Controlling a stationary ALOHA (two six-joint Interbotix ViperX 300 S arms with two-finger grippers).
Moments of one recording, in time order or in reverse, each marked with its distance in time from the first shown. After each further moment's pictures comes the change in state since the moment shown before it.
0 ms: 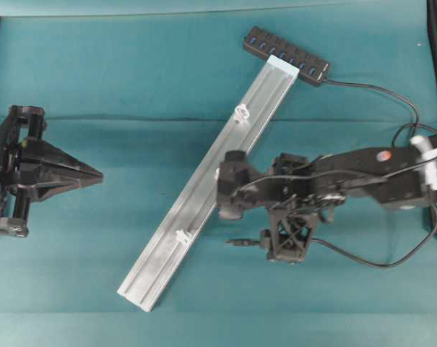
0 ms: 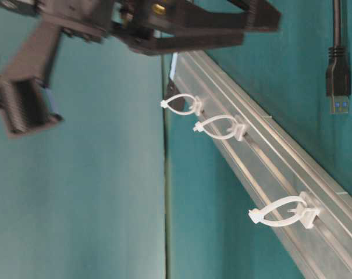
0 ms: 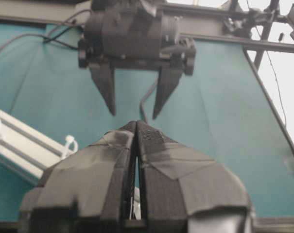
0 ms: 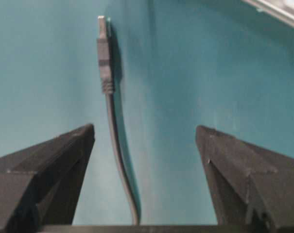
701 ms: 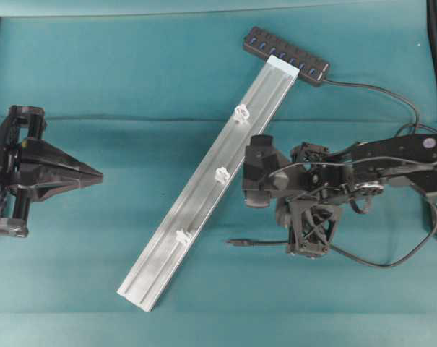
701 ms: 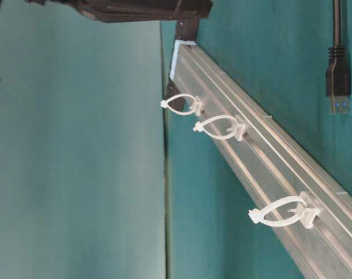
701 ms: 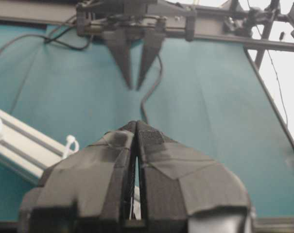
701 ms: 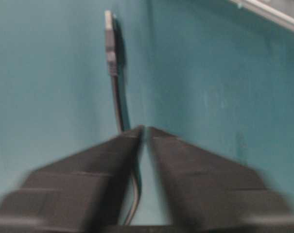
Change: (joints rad) left arm 0.000 0.000 0.000 0.000 0.000 0.009; right arm -0.020 -0.173 0.083 0.009 -0.005 -0.003
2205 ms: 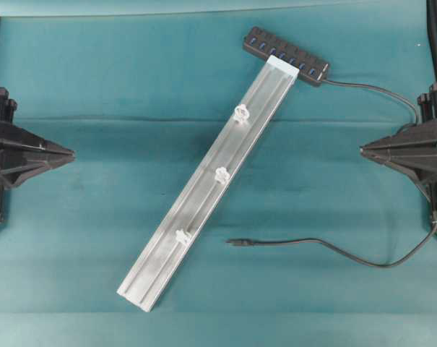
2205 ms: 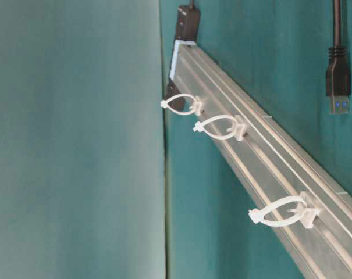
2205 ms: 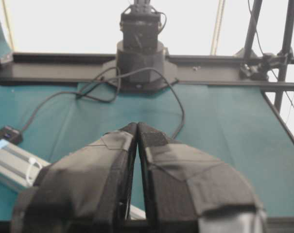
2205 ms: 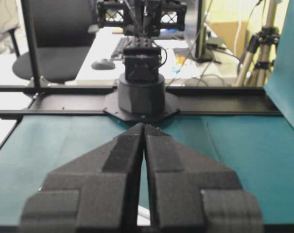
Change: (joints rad) left arm 0.048 -0.164 0.052 -0.017 -0.049 0.112; right arm -0.058 -0.894 0.603 -0.095 -1.006 -0.114
